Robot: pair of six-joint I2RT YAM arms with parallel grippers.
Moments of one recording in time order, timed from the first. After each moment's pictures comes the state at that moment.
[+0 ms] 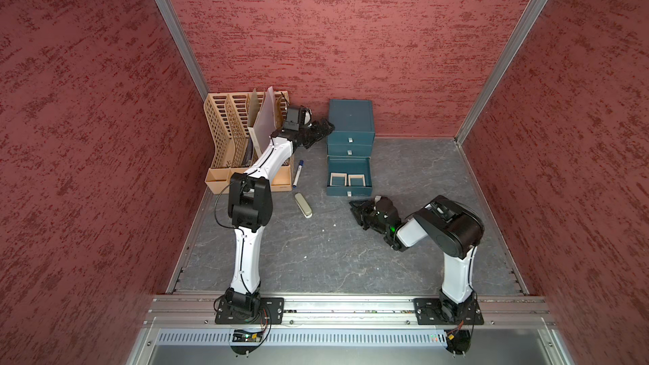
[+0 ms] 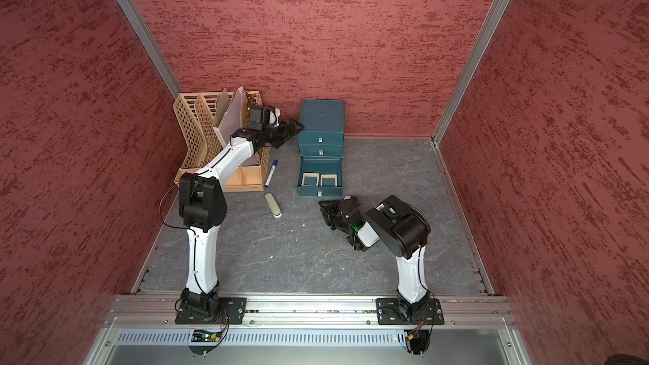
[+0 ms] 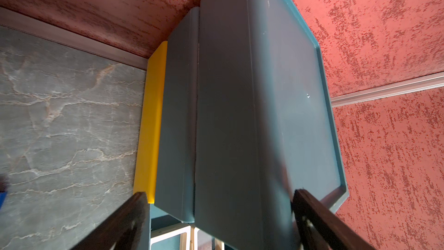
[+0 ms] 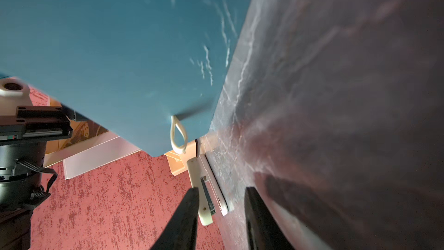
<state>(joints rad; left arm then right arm) -0.25 2.21 2.02 -0.41 0.40 -0.70 0.61 1.99 0.58 1.05 -0.14 1.71</state>
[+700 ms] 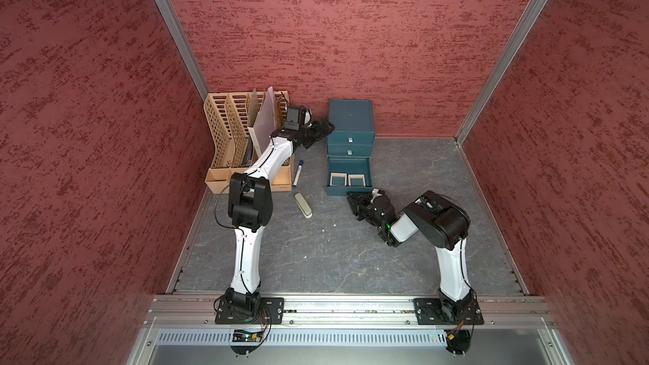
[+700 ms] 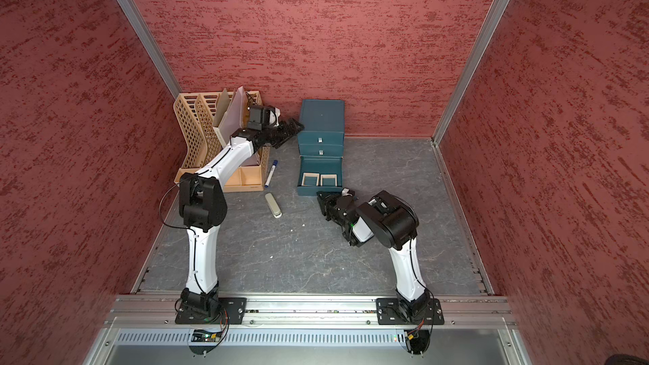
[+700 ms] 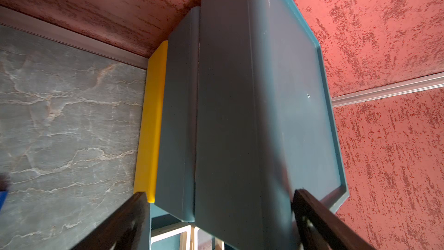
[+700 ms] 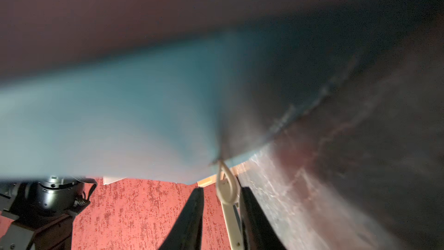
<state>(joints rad) -0.25 2.21 2.03 -0.41 0.40 -0.70 0.59 2.10 0.69 1.19 -0.09 1.76</state>
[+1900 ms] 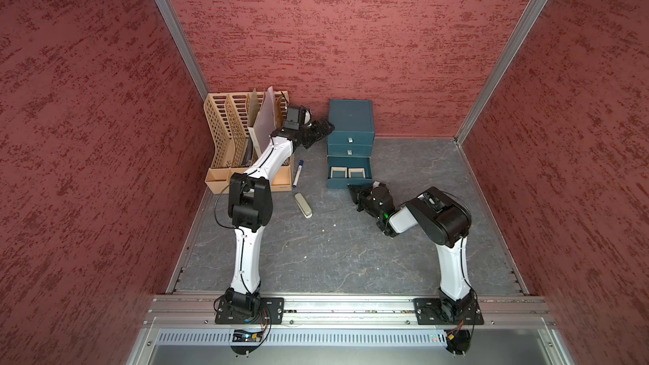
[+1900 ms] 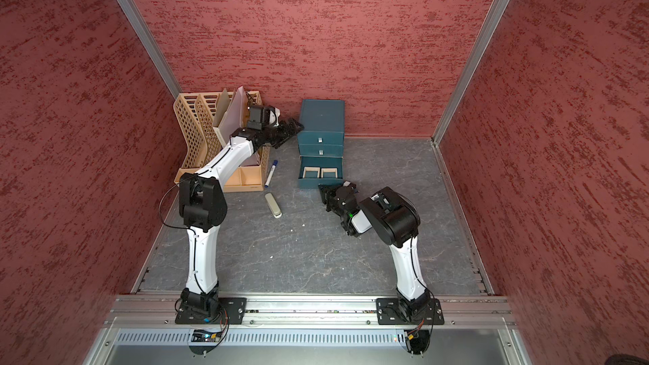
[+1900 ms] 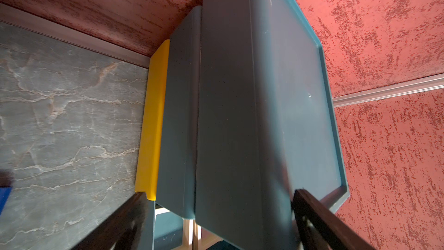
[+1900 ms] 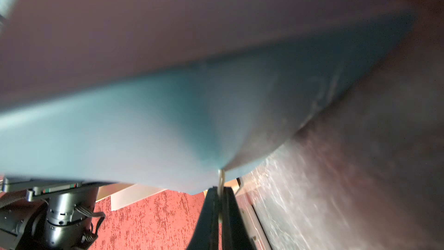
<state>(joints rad) -0.25 2.21 2.04 -0.43 0.40 -0.70 0.54 2.11 0.82 1.07 -0.08 1.77</state>
